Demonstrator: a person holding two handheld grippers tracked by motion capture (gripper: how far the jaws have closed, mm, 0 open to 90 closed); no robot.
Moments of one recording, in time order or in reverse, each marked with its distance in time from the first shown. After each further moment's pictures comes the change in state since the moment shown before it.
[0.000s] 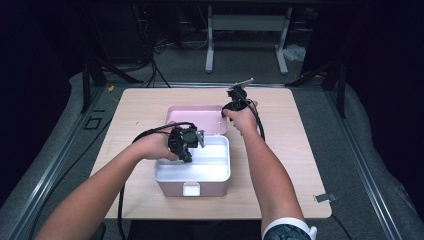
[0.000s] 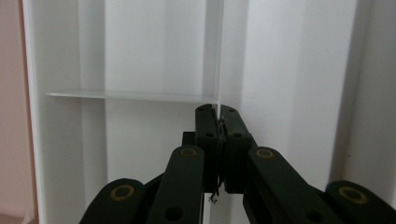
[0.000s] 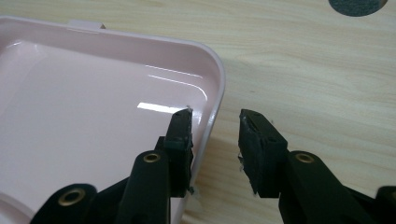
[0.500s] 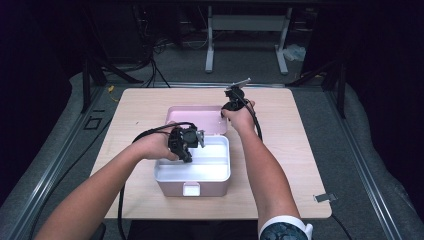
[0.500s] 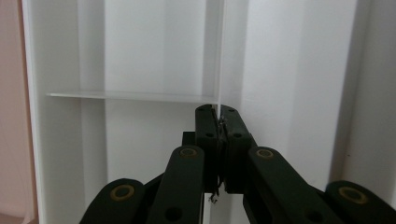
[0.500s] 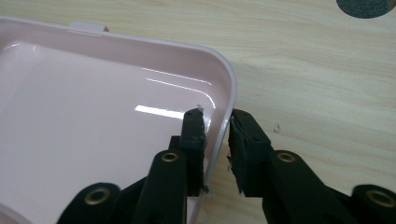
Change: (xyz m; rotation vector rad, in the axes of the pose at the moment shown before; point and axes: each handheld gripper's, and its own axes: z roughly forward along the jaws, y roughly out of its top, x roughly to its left) left arm 0.001 0.000 0.000 0.001 -0.003 0.000; right arm 0.004 0.002 0.005 0.005 -0.007 -0.008
